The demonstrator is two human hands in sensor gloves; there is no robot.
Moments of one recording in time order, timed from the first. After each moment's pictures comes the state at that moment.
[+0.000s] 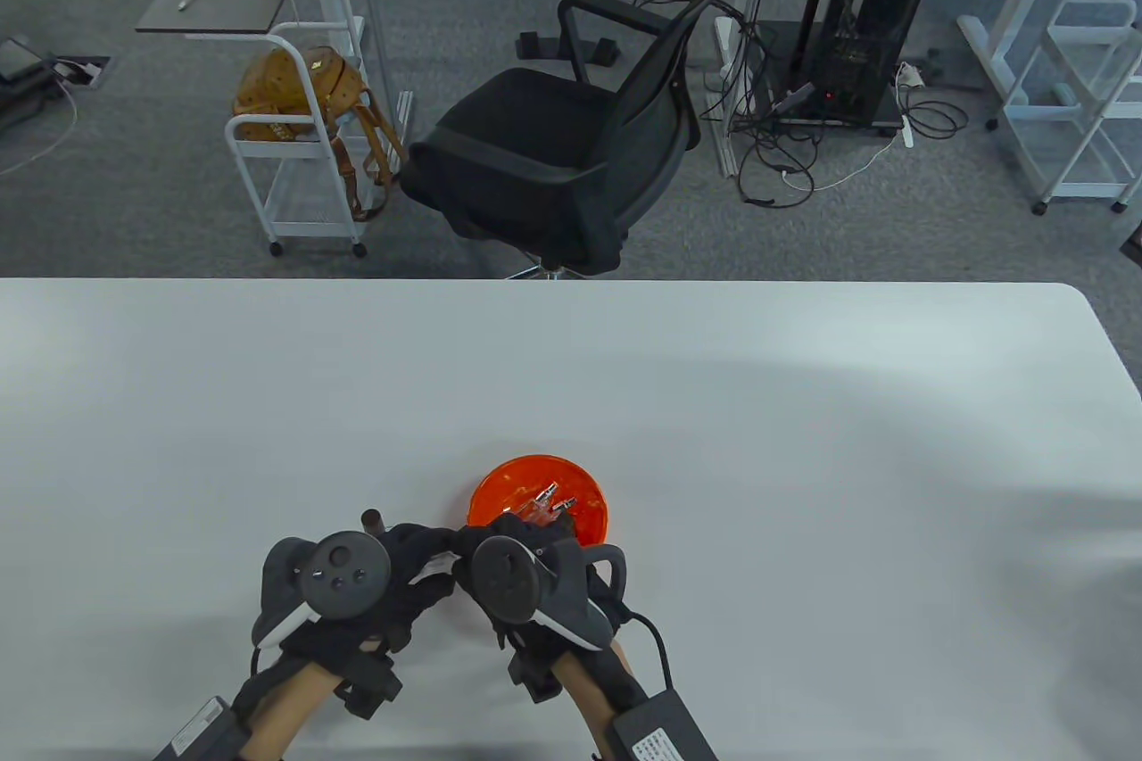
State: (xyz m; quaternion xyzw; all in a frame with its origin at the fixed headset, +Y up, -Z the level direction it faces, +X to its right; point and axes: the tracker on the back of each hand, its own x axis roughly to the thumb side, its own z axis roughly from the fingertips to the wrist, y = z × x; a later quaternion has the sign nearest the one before) left_hand -0.225 -0.713 -0.283 0.00 -0.19 0.23 0.95; right_hand -0.043 -0.699 -0.284 0.17 -0.07 0.97 0.18
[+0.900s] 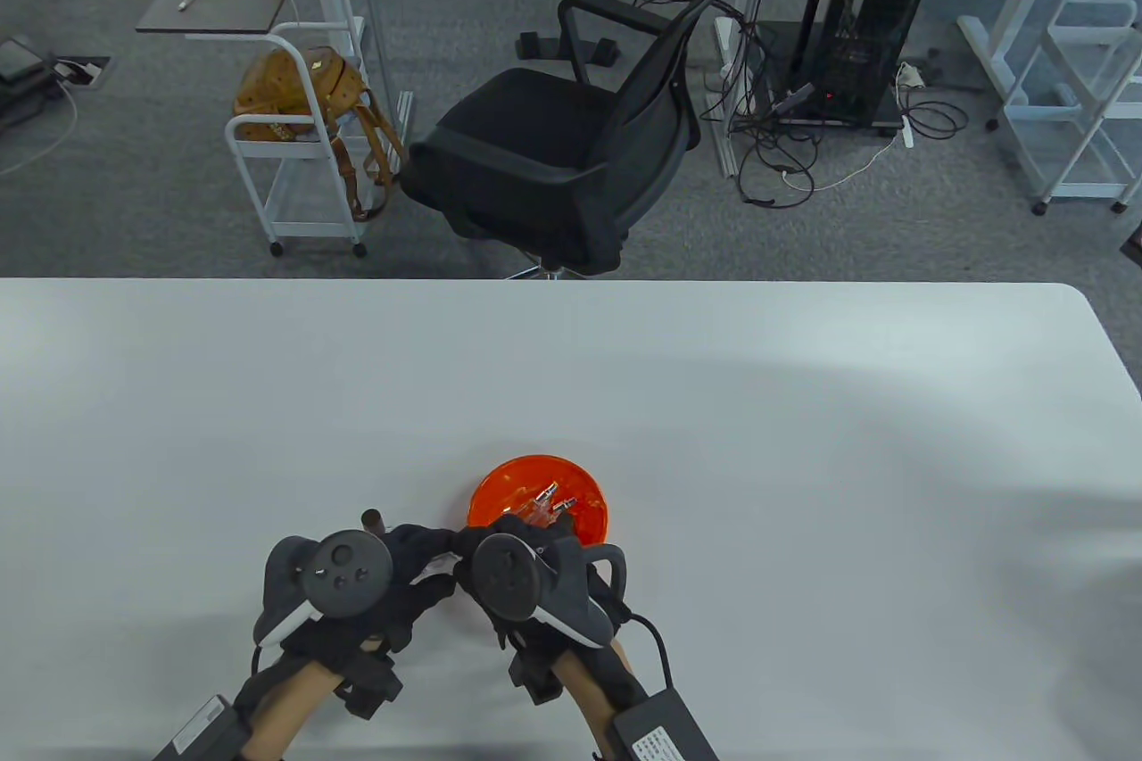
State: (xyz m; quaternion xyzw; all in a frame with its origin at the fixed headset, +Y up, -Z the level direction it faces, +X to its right) left_hand -0.224 -0.716 -0.285 -0.01 -0.19 0.23 0.95; right_hand -0.043 -0.700 -0.286 0.17 -0.06 0.97 0.18
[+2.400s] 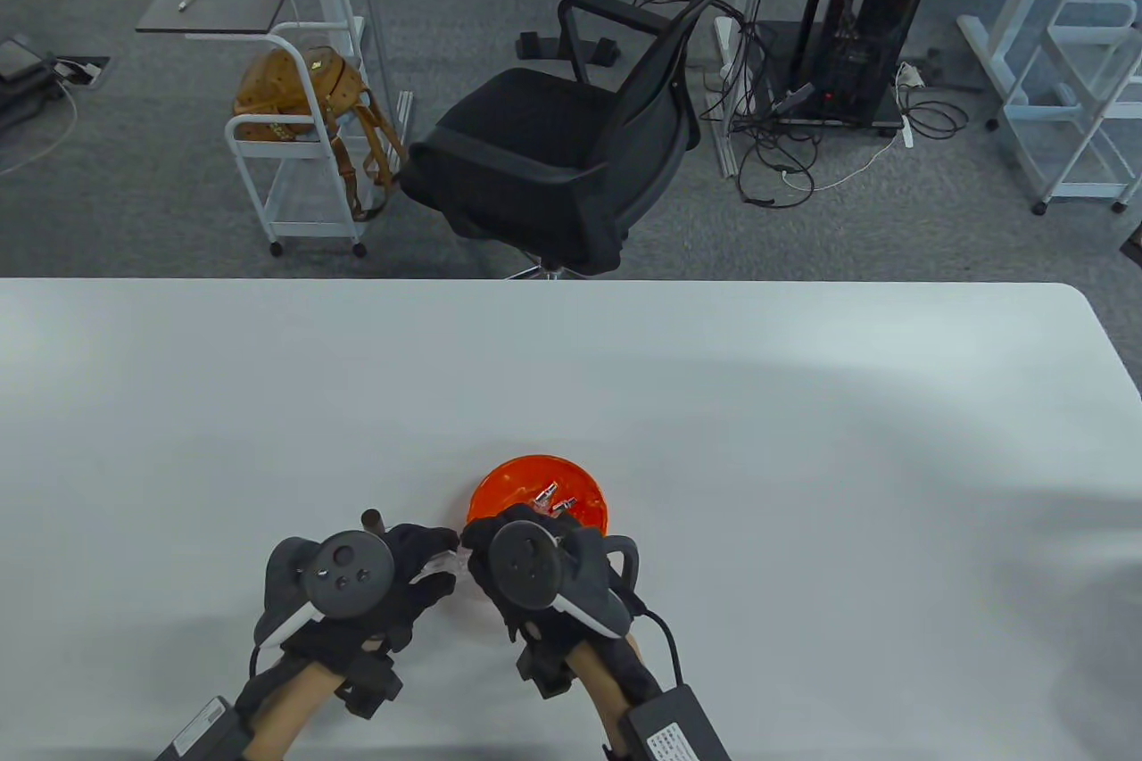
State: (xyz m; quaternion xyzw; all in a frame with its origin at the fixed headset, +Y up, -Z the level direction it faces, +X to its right) left_hand -0.230 -0.713 -0.286 0.00 -0.17 0.22 0.96; right_hand -0.009 -0.677 -0.294 0.15 -0.07 0.96 0.24
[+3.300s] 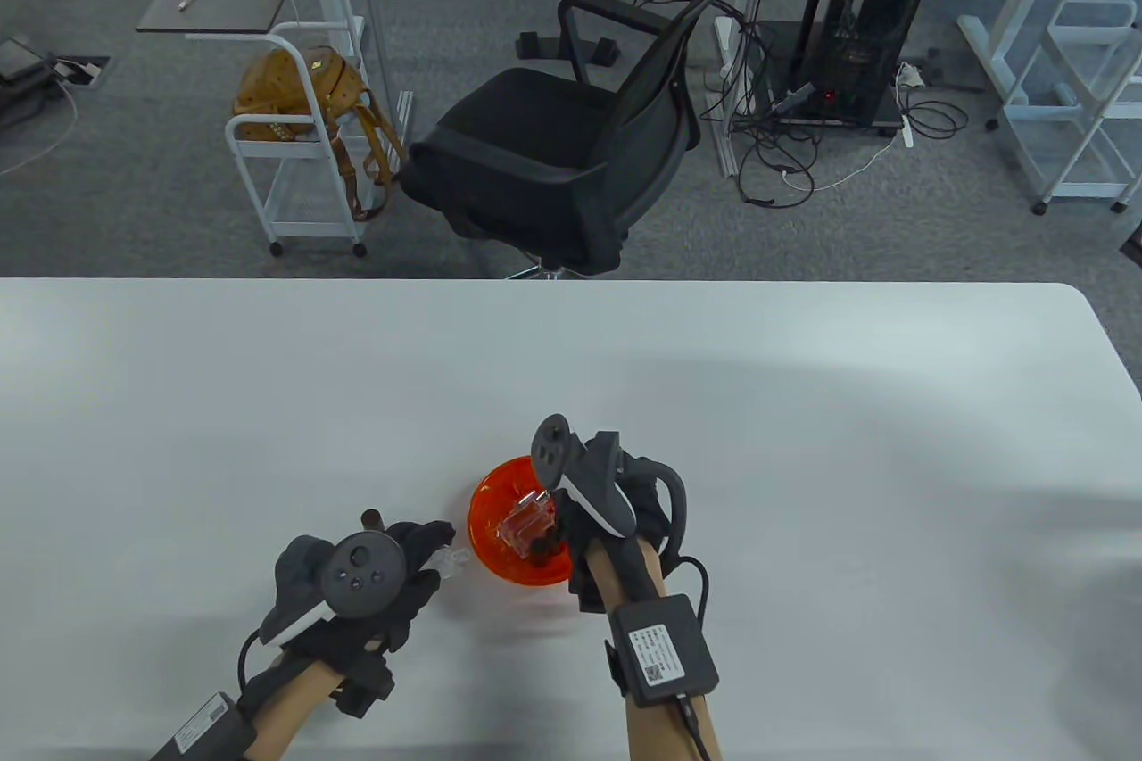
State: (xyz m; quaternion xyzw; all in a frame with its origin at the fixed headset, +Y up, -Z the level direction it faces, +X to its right) left_hand -0.220 -0.711 -0.285 0.00 -0.18 0.16 0.97; right_hand 0.017 -0.689 -0.363 -0.04 -0.01 1.00 0.05
